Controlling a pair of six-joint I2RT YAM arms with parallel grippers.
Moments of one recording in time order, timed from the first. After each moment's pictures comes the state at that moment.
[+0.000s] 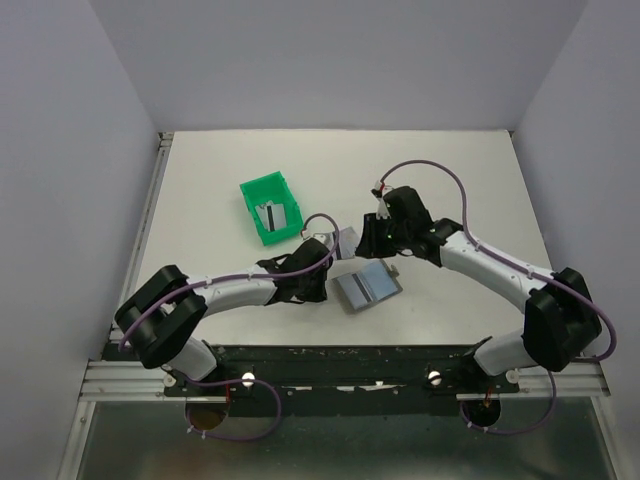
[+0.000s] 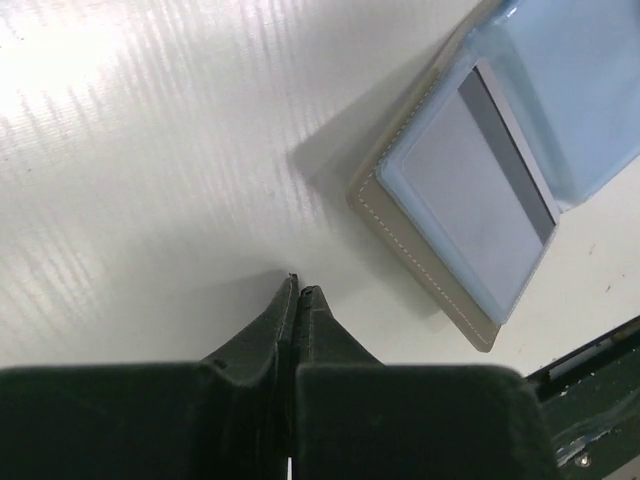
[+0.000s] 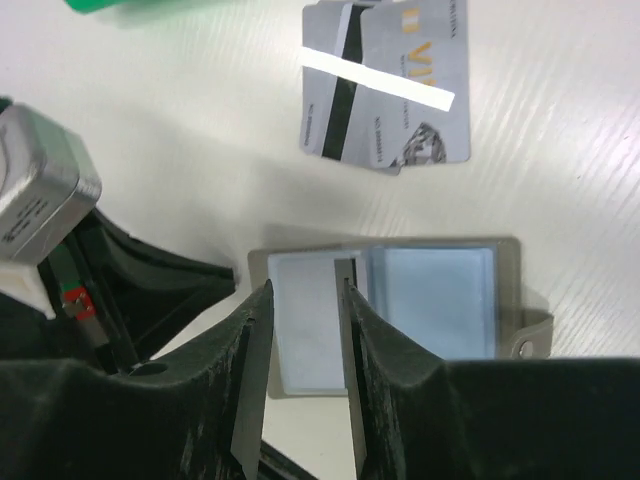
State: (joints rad) left arm -0.87 1.51 0.72 -0.15 0.00 -0.70; right arm 0.62 1.42 0.95 -0.34 -0.18 0.44
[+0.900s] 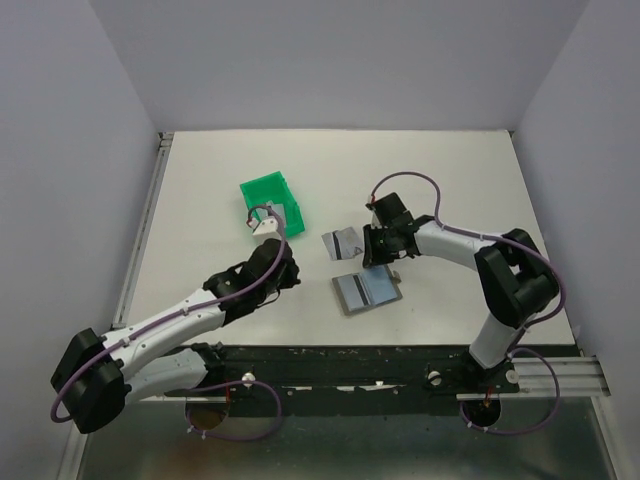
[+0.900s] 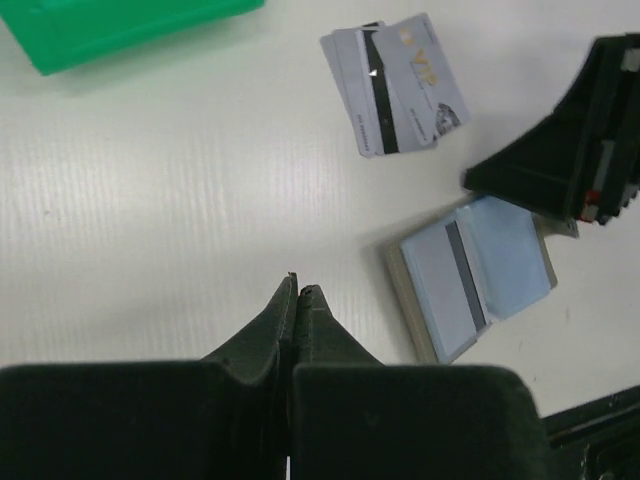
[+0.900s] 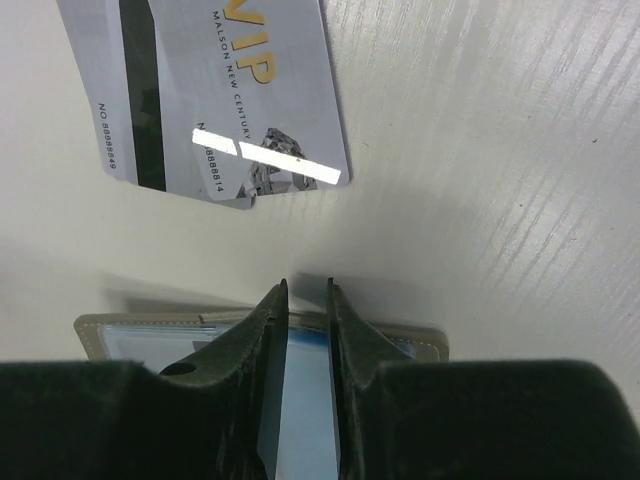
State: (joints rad) left arm -0.84 1.02 0.61 -0.23 -0.32 -0.77; right arm 0.56 1.75 1.01 -0.33 -0.12 0.36
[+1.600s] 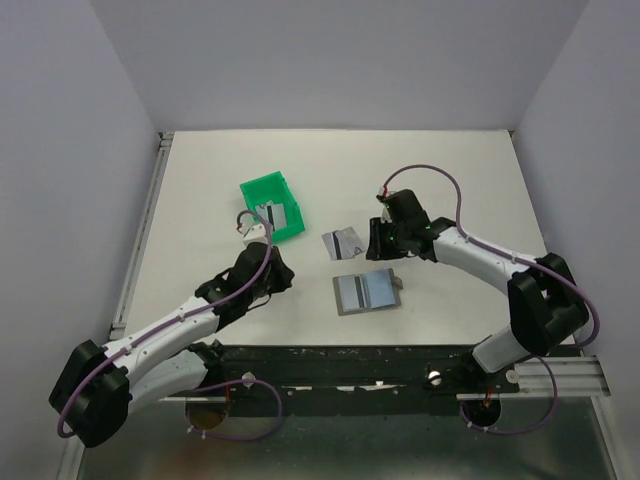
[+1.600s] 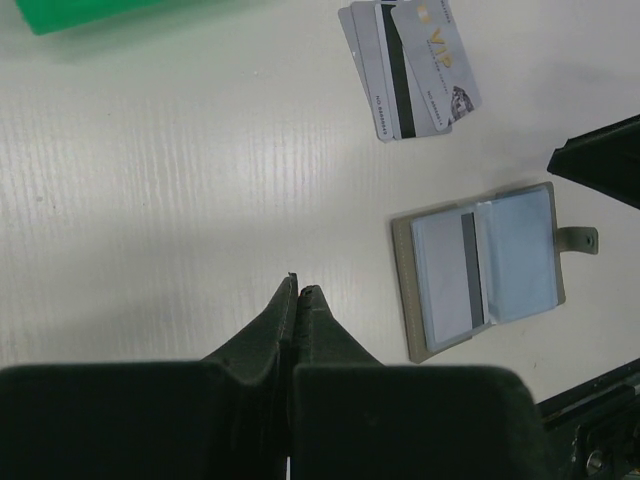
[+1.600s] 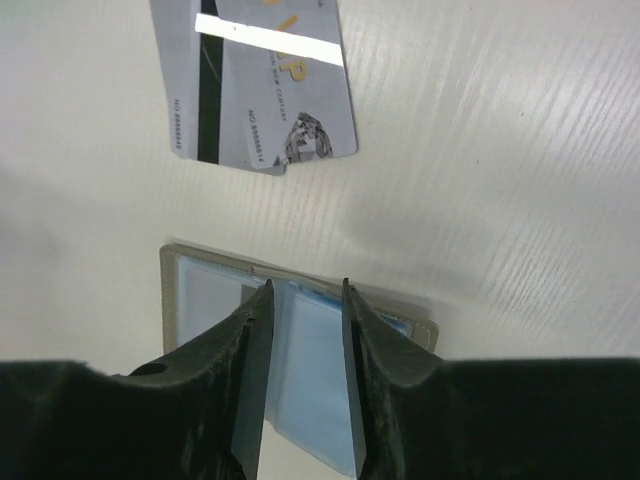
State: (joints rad) left arm -0.70 0.97 0.46 -0.12 -0.17 -0.77; right arm 0.55 1.55 0.94 -0.35 -0.09 0.38
